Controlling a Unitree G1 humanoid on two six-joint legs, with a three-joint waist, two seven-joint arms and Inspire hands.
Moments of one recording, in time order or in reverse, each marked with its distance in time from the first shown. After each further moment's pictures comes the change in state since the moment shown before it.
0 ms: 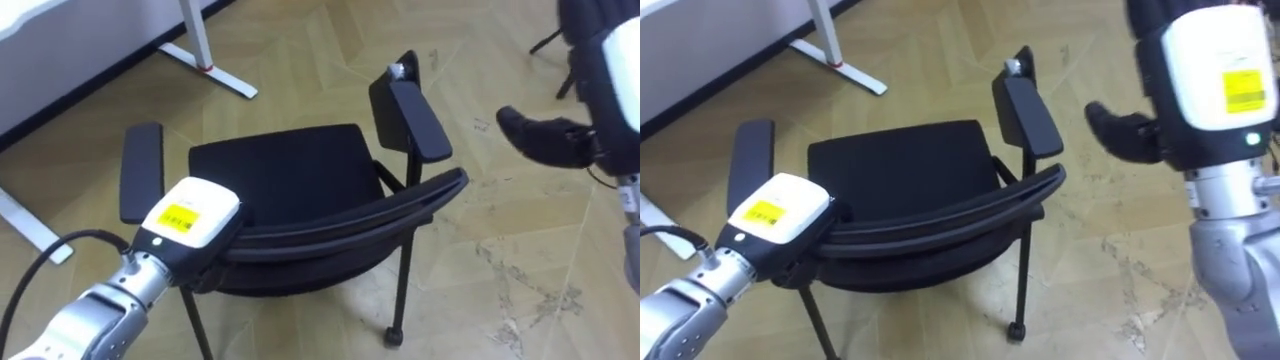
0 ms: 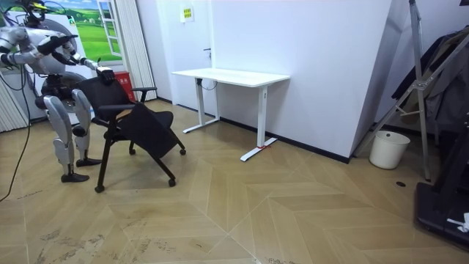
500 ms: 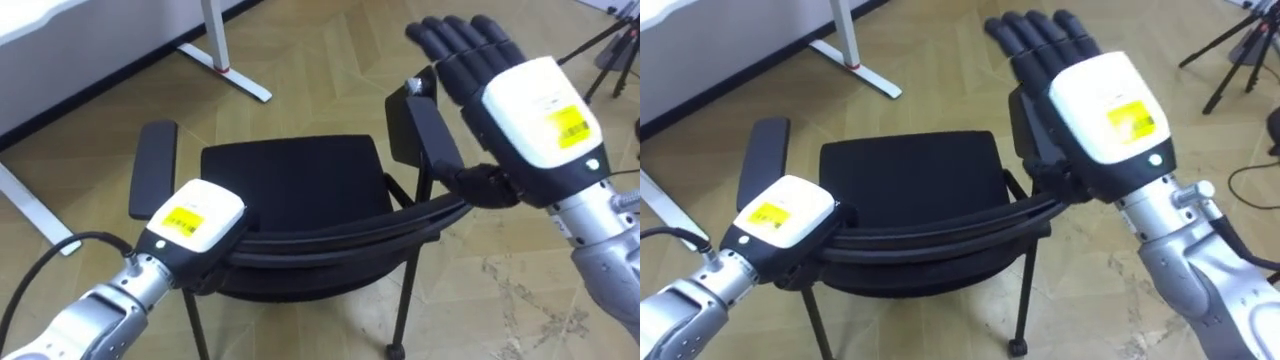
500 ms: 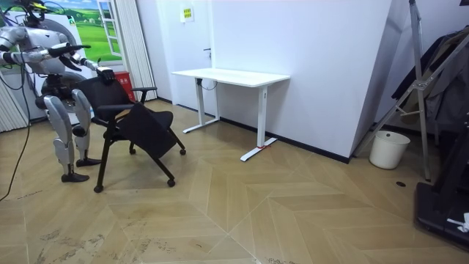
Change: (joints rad) left arm -0.011 0.015 -0.013 0.056 -0.001 -0.039 0.048; right arm 0.000 -0.049 0.122 -0.060 -0.030 -0.021 0.169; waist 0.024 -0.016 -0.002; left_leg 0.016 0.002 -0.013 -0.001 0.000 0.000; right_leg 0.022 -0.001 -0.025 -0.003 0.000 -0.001
